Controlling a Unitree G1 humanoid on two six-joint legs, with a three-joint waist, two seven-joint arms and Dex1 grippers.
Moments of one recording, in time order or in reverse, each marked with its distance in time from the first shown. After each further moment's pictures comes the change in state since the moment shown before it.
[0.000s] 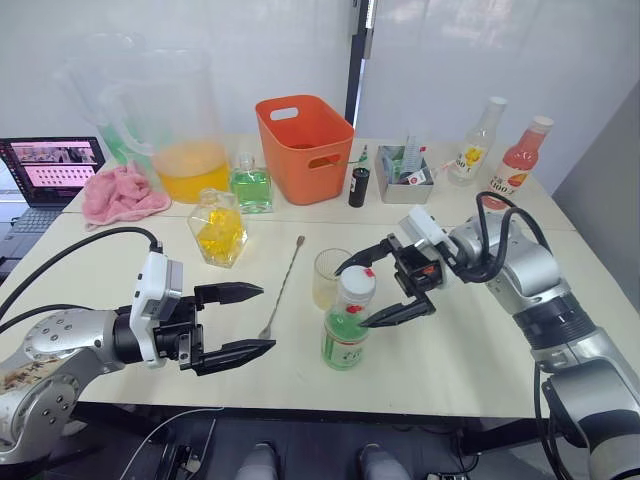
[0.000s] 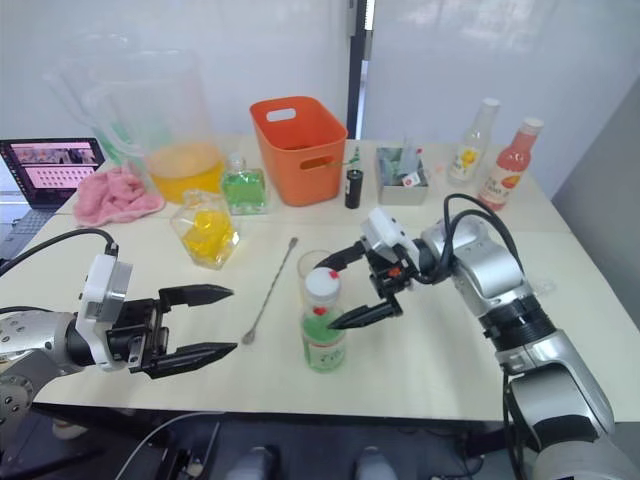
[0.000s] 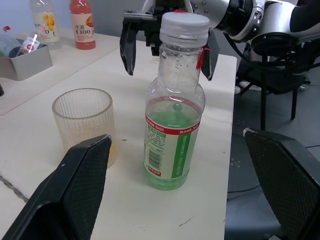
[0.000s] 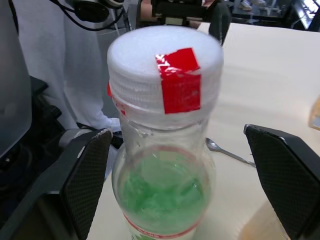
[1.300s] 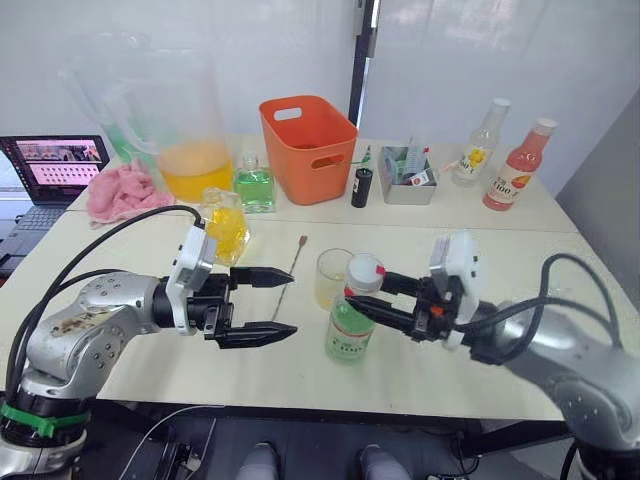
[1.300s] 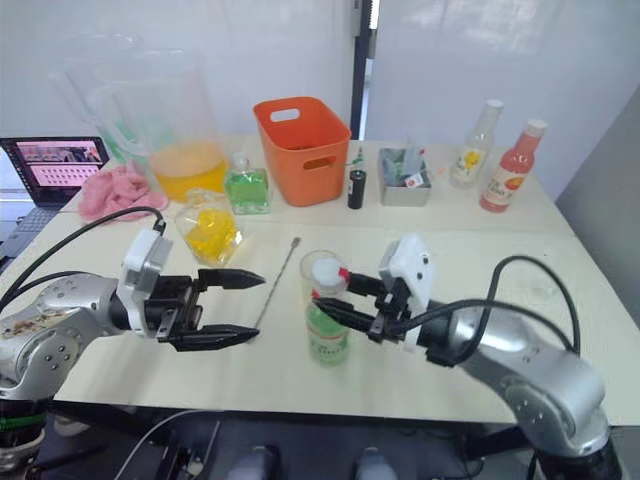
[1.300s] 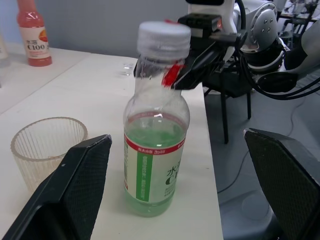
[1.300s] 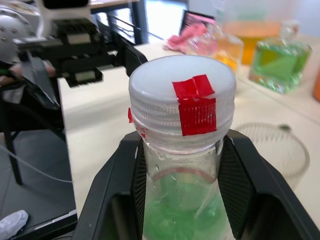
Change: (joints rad) left arm -0.332 -0.047 -0.263 0.264 0.080 -0.030 -0.190; right arm 0.642 0.047 -0.449 -0.990 0.270 0.575 -1.166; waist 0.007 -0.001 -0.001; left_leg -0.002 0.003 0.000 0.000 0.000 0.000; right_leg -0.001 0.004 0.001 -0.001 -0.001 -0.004
